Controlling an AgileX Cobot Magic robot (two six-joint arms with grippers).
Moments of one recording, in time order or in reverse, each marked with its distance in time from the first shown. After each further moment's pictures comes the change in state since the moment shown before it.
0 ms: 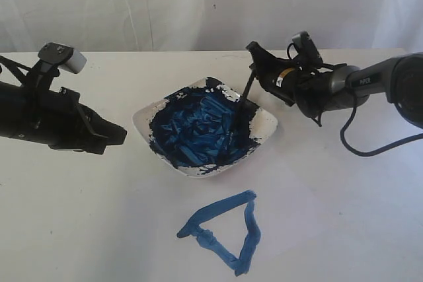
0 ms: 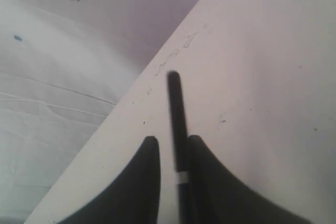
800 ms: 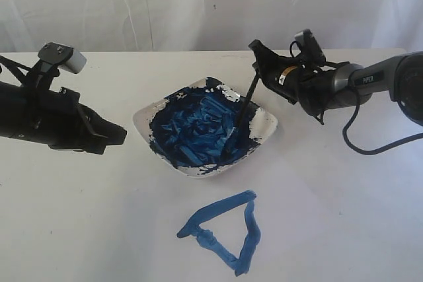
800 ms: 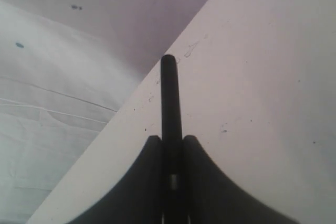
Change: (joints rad) left arm 0.000 0.000 0.000 0.000 0.000 0.000; right arm -0.005 -0.009 0.000 0.006 0.004 -0.013
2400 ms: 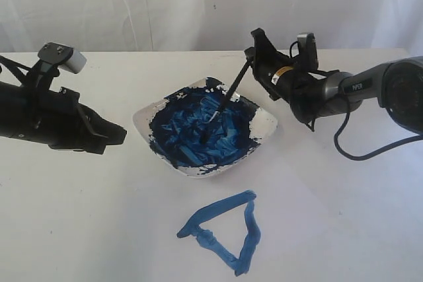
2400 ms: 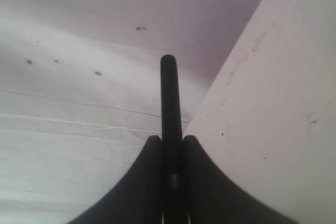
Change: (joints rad) left arm 0.000 0.000 0.000 0.000 -0.002 0.000; right arm 0.026 0.032 0.000 0.075 -0.228 0.184
